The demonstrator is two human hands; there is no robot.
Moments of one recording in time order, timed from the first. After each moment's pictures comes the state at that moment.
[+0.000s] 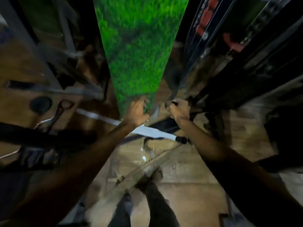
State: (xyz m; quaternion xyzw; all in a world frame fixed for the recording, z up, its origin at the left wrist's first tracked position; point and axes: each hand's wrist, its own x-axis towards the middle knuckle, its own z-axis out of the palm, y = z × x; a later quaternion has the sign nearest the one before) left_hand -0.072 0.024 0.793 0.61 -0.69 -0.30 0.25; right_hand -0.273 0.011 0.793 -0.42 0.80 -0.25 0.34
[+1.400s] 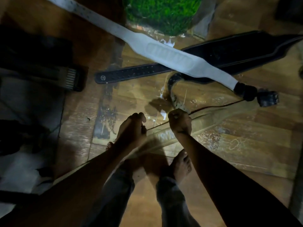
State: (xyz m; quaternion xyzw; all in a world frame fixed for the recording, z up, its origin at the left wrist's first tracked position) left_hand -0.052 0.216 0.120 0.69 -0.62 -0.37 0.06; right_hand -0.241 0.164 0.095 -0.41 0.82 -0.06 0.38
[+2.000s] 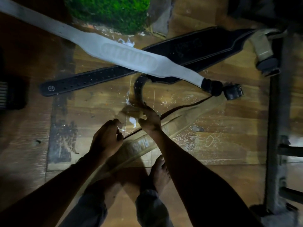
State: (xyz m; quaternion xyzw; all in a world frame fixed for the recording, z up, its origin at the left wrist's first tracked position) left_hand -0.093 0.190 0.053 0.66 -0.63 -0.39 0.04; right_hand -0.278 0.142 0.005 -0.47 0.75 -0.09 0.45
